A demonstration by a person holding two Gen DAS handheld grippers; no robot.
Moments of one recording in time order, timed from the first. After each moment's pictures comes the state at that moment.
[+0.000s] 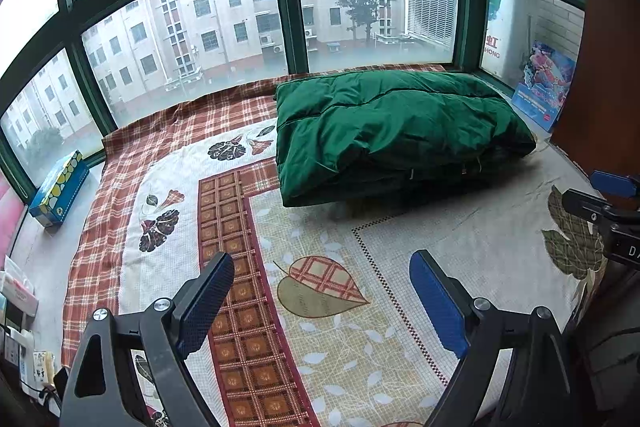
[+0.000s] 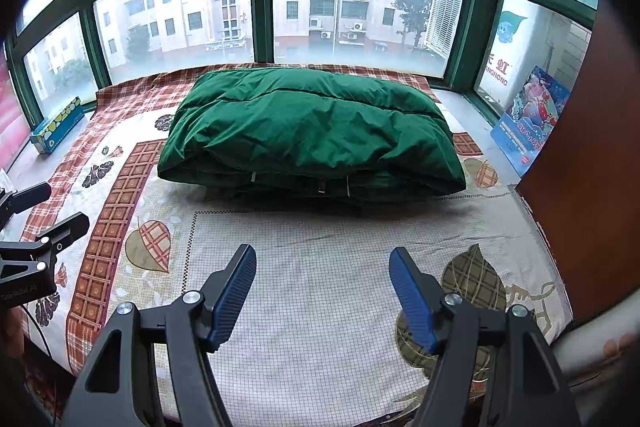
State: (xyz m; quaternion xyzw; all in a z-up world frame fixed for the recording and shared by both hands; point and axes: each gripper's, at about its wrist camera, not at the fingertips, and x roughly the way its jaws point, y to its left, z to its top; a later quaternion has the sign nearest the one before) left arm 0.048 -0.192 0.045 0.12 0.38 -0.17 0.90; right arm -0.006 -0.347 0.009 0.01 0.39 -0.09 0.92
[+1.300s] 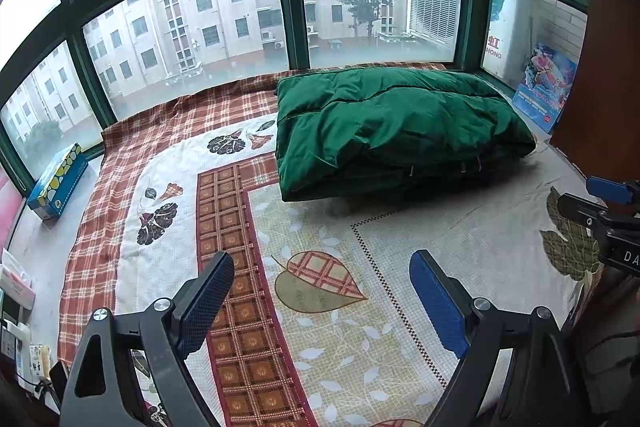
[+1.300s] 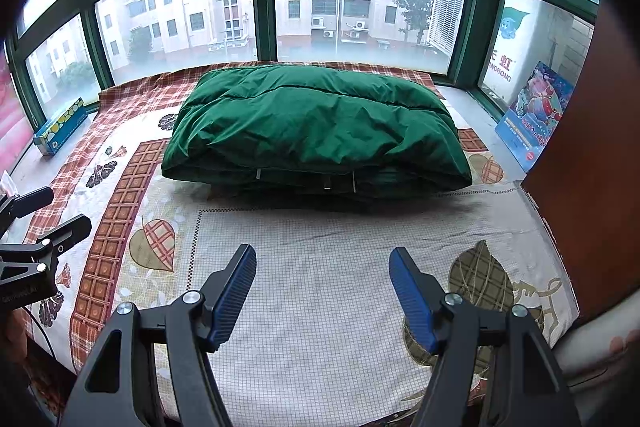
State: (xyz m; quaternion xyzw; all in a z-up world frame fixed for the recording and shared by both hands) left arm 0.050 -0.189 0.040 0.11 0.39 -0.16 0.90; right arm -0.006 -0.343 0.007 0.02 0.39 -0.08 0.92
